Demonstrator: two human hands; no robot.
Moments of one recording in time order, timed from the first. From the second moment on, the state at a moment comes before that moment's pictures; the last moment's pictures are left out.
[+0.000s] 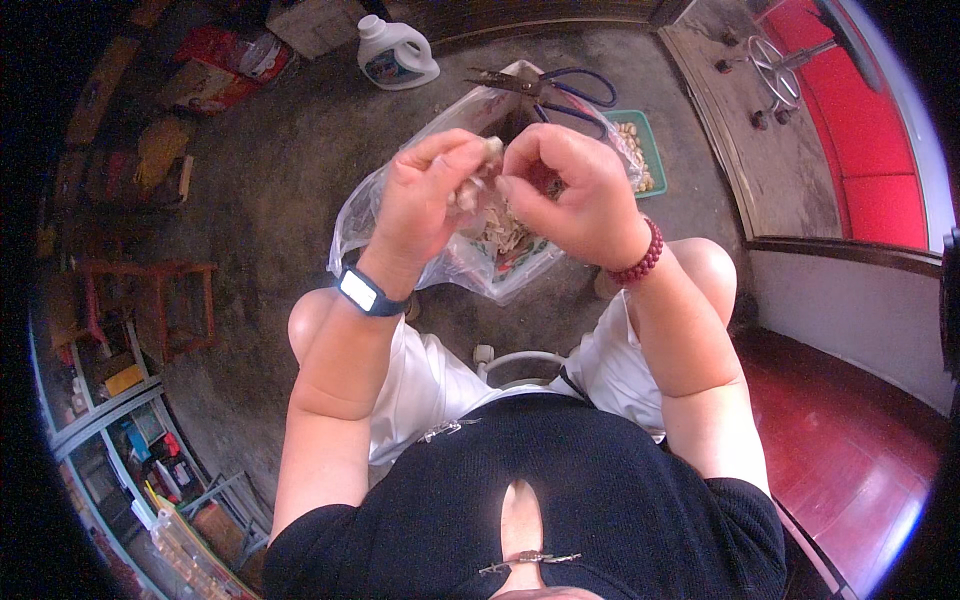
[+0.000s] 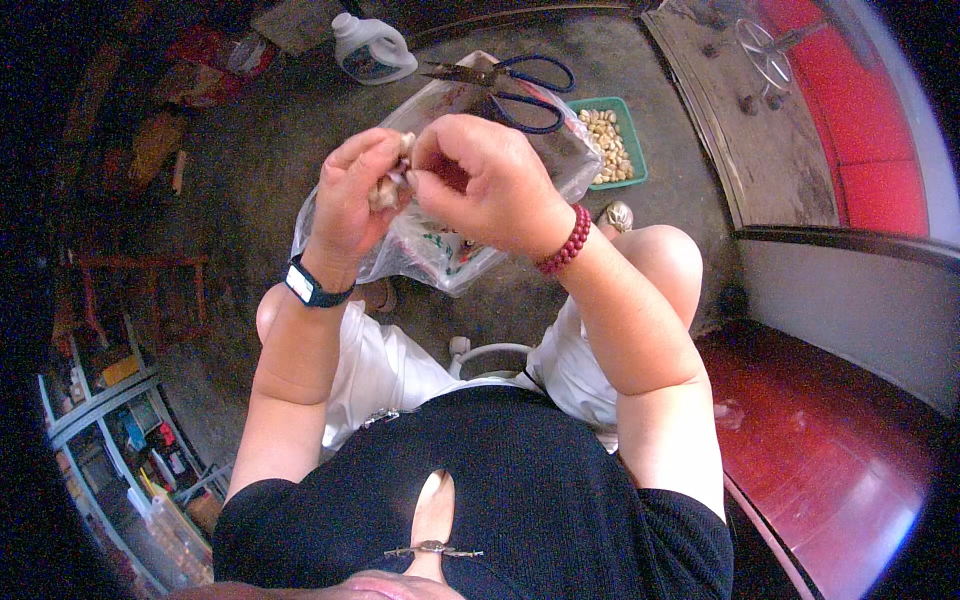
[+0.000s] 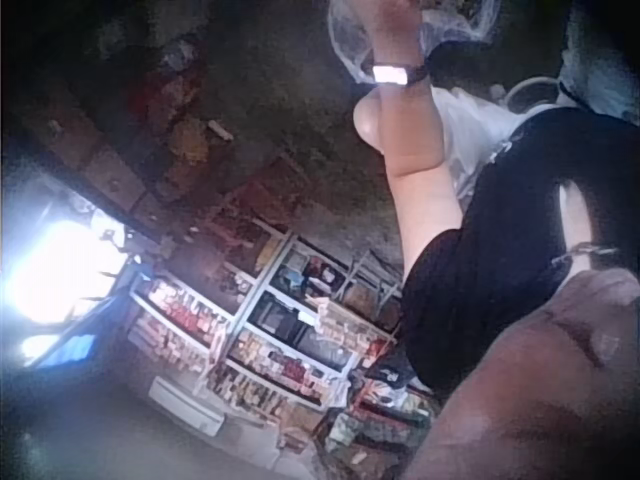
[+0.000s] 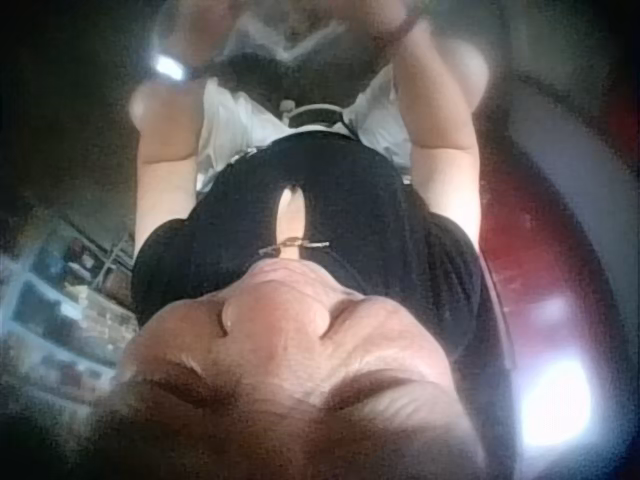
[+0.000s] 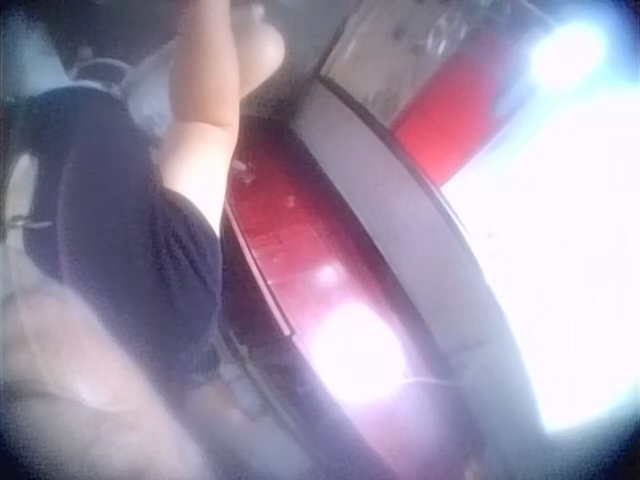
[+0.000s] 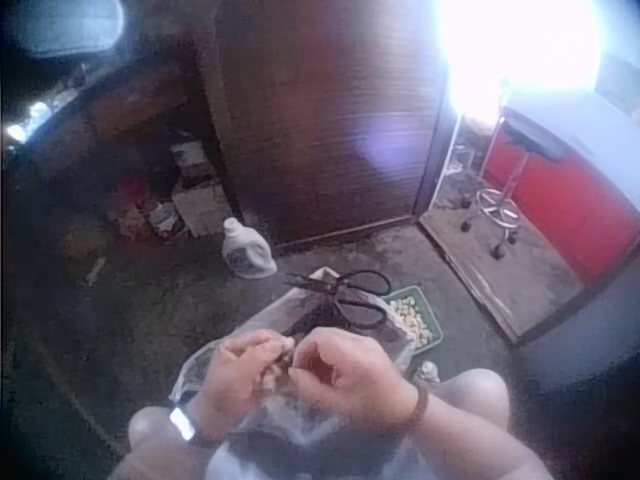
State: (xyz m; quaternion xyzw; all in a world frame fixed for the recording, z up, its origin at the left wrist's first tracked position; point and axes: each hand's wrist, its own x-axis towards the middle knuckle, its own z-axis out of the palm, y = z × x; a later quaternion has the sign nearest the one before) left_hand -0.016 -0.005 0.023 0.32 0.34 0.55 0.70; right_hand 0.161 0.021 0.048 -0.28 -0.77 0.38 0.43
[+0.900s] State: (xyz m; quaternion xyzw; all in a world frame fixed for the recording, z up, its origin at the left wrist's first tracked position) left_hand -0.019 -0.005 0.030 0.45 0.44 0.48 0.62; right_hand 0.164 0.026 0.041 -0.33 -0.69 0.44 0.47
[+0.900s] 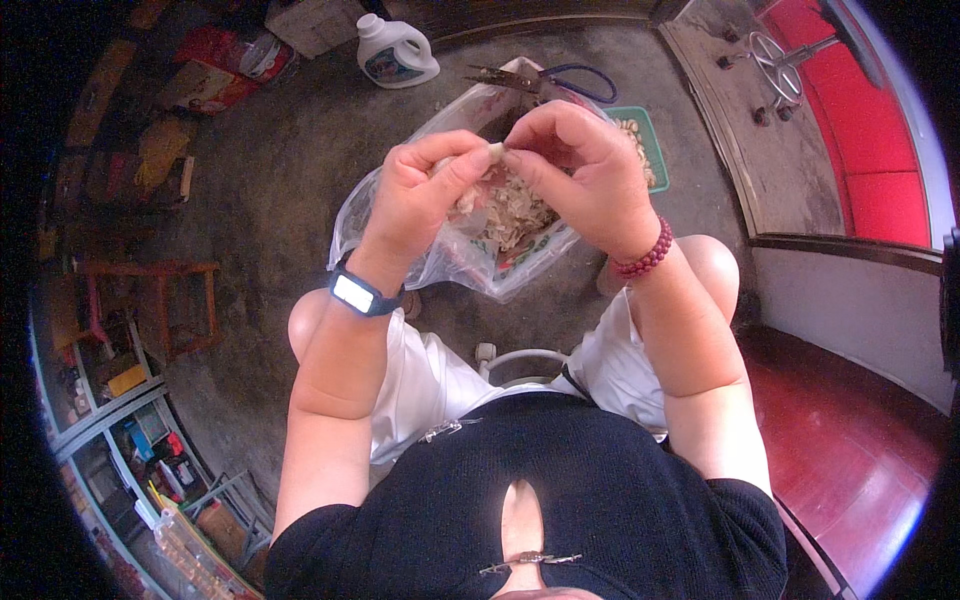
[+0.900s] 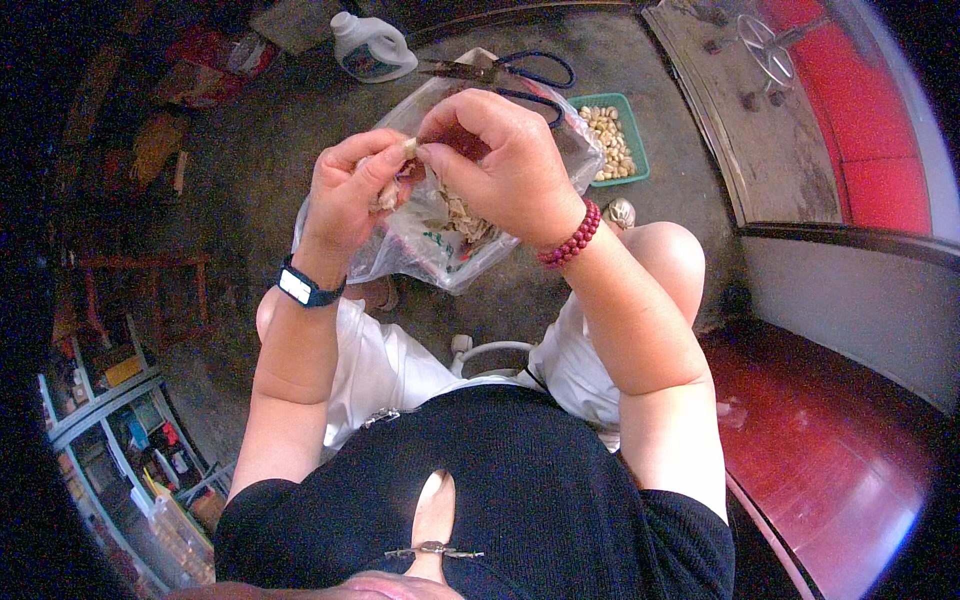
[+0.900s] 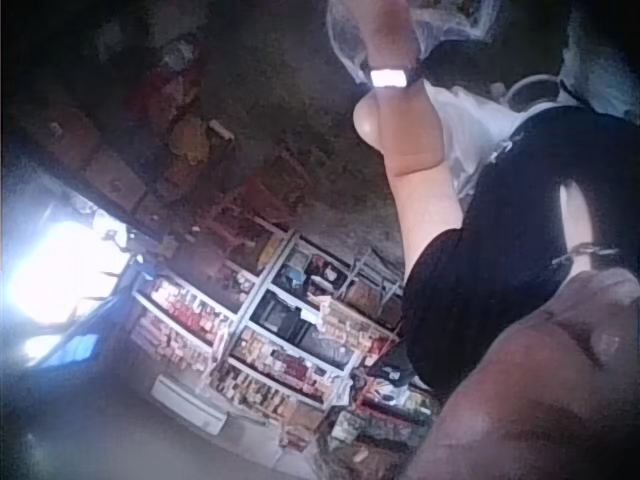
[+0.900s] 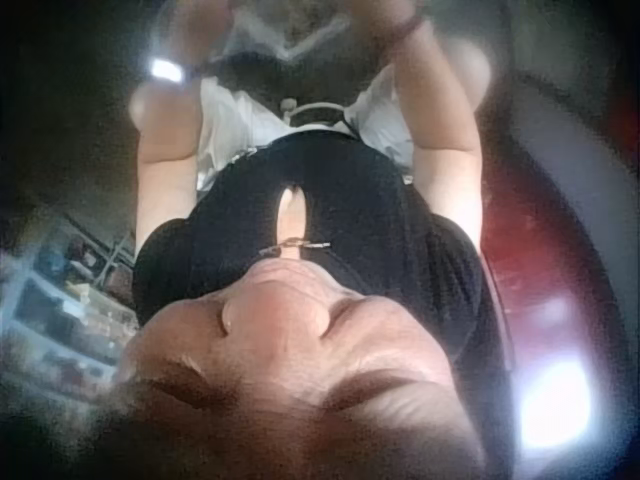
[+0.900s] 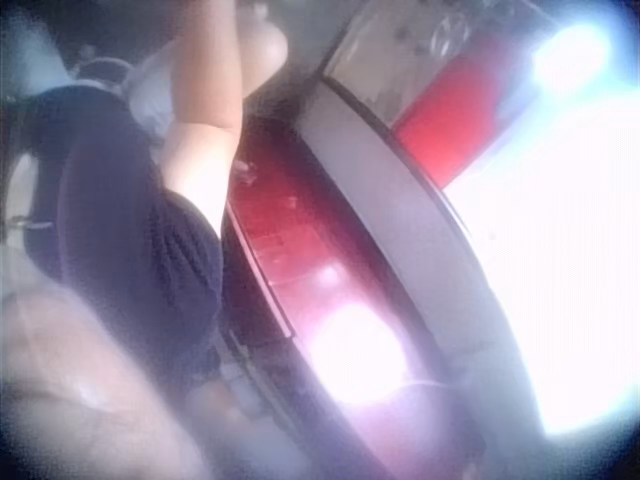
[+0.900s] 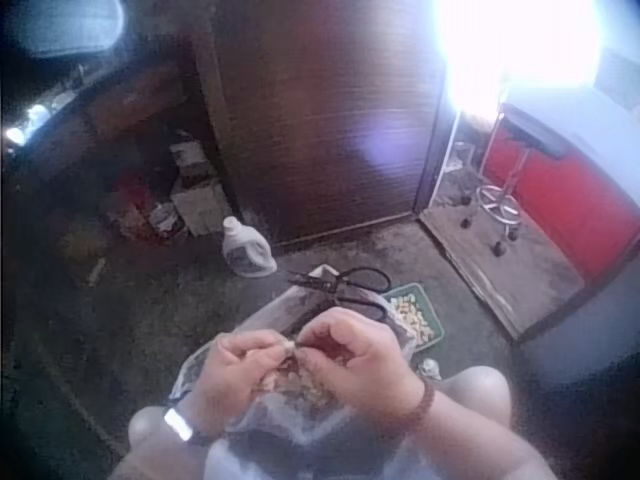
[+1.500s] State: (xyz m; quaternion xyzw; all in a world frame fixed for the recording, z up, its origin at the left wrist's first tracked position) left_hand -0.018 -0.006 0.036 0.53 0.49 0.45 0.52; right_hand 0.165 0.026 0.045 -0.29 -0.79 0.31 0.43
